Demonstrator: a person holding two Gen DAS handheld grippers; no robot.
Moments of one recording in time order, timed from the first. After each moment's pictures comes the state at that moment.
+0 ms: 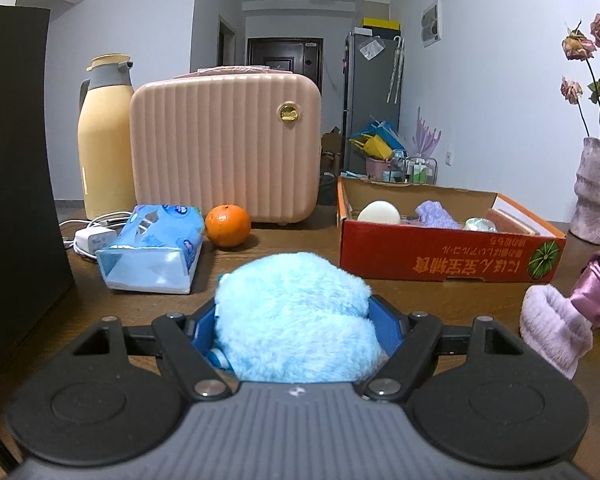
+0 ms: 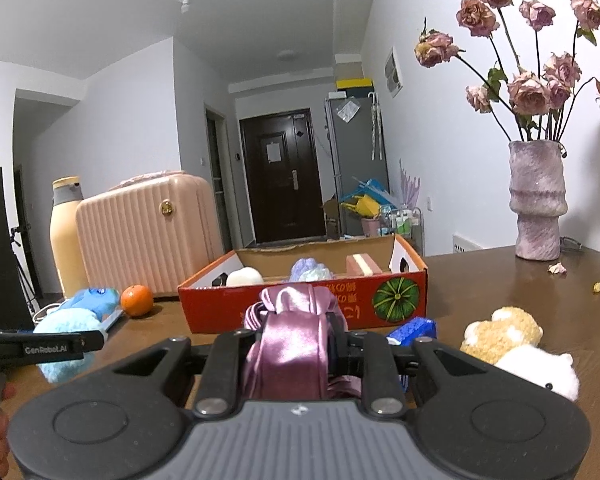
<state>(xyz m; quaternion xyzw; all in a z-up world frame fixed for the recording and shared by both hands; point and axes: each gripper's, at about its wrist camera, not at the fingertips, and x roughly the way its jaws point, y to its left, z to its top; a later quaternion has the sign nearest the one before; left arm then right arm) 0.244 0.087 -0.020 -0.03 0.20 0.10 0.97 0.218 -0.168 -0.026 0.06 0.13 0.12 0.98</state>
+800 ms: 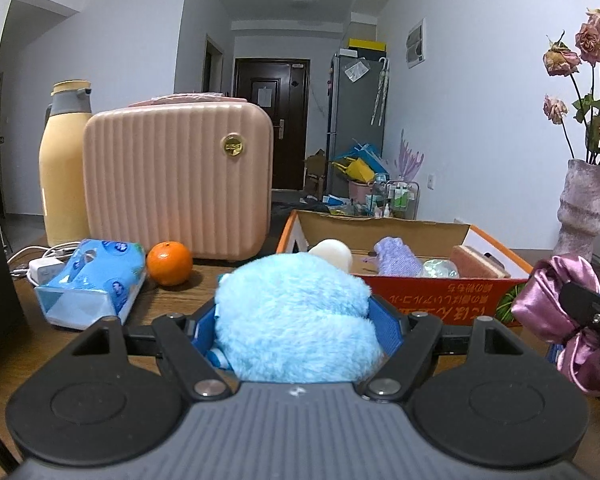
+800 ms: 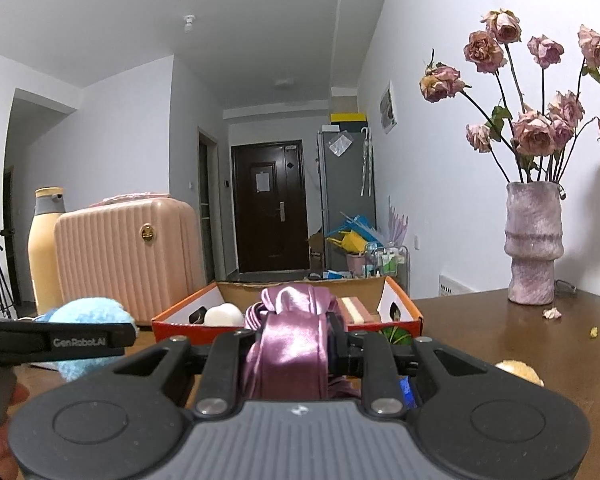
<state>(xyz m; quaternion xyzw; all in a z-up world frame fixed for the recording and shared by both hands) 0.290 0.036 -0.006 -0.03 0.17 0.08 0.98 0.249 -0.158 -0.023 0.04 0.08 0.10 0.99</state>
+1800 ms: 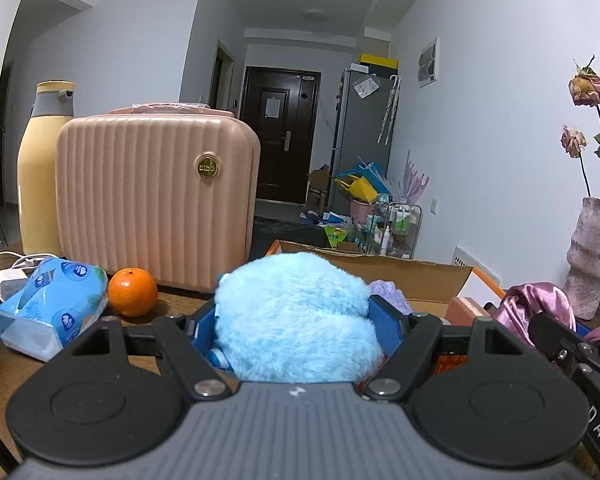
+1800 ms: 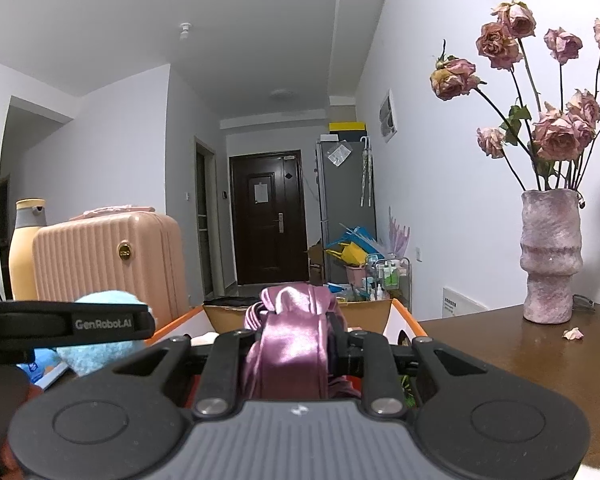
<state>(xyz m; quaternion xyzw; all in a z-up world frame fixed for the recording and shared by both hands) 0.351 0.020 0.007 -0.07 0.15 0.09 0.98 0.310 -0.152 -0.020 0.04 0.06 0.10 0.99</state>
